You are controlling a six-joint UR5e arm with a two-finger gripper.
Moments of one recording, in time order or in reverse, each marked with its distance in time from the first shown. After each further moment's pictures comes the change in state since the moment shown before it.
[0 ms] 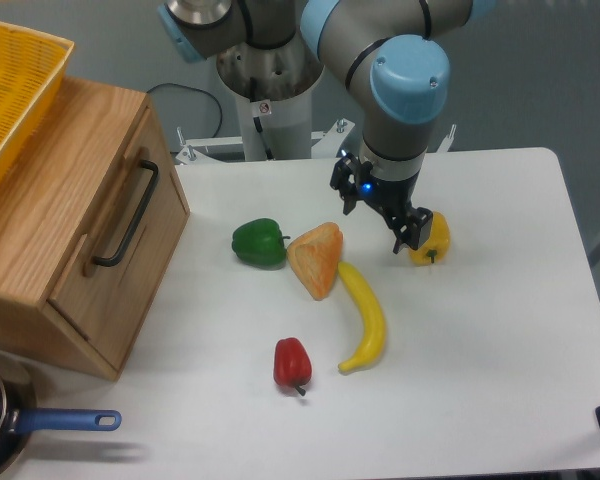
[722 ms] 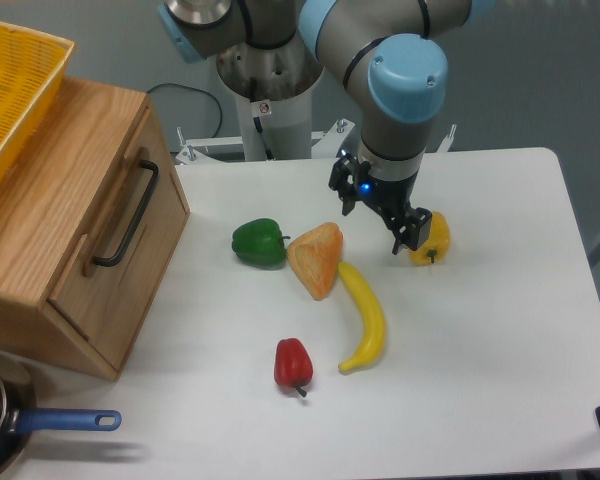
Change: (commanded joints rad) arm -0.003 0.000 0.006 -0.002 0.002 0.000
